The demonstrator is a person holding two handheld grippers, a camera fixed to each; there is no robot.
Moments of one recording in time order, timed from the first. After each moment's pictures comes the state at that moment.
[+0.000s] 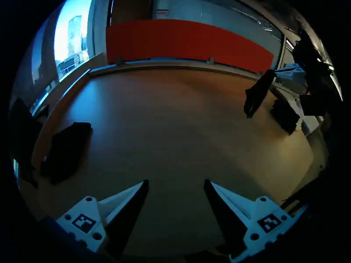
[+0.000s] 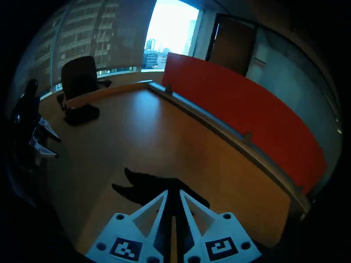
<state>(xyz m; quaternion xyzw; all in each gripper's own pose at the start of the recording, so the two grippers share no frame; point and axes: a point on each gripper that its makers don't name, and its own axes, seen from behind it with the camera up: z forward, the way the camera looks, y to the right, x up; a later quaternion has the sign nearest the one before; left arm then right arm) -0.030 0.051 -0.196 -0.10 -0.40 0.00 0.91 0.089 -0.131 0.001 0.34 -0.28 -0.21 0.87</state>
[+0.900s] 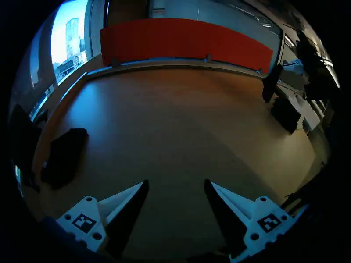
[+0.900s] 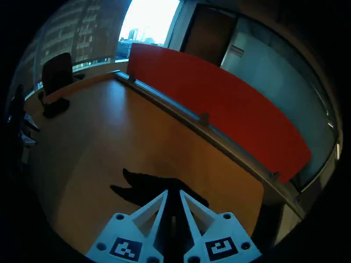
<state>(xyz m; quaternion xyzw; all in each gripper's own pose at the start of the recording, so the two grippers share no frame) -0.028 0.071 -0.181 -0.10 -0.40 0.01 0.91 0.111 0.037 0.075 0.25 -0.31 -0.24 0.89</state>
